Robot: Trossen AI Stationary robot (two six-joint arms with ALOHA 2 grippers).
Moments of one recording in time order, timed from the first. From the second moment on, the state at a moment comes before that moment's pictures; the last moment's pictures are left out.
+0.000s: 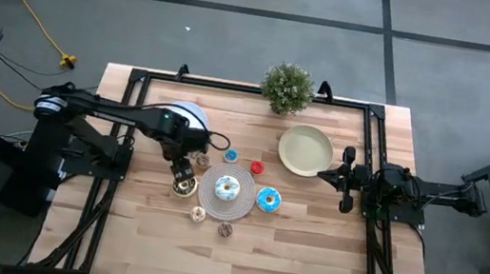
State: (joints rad) left arm 0.05 1.42 1.07 -1.12 0.03 -0.55; right arm 0.03 0.03 0.01 0.03 0.06 -0.02
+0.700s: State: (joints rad) left arm -0.11 1.49 1.06 -1.04 -0.10 -0.63; right arm 0.03 0.03 0.01 0.03 0.06 -0.02
